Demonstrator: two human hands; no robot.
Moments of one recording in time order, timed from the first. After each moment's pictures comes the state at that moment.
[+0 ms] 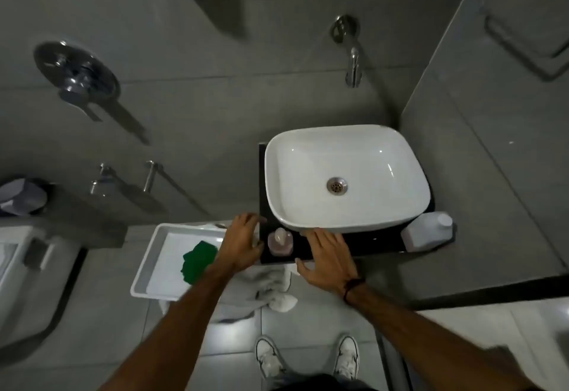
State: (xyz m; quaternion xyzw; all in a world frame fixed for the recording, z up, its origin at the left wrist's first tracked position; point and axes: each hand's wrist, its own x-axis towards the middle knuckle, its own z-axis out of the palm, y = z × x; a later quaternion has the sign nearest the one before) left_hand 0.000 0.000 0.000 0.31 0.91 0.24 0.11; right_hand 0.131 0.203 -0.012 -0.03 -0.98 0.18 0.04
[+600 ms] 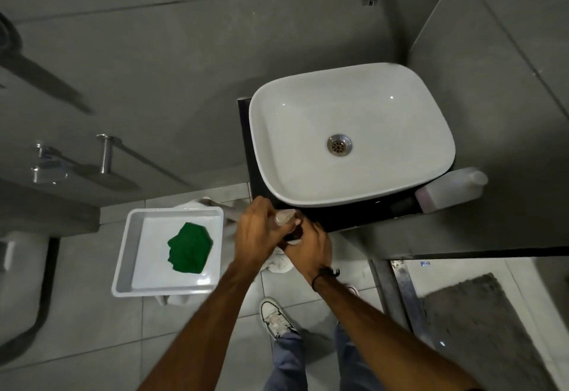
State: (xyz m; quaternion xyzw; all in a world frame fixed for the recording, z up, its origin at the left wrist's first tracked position) left_hand -0.001 0.040 -0.061 0.21 0.90 0.37 0.10; right_hand 0.092 0.135 -0.101 -0.32 -0.86 0.37 0.12
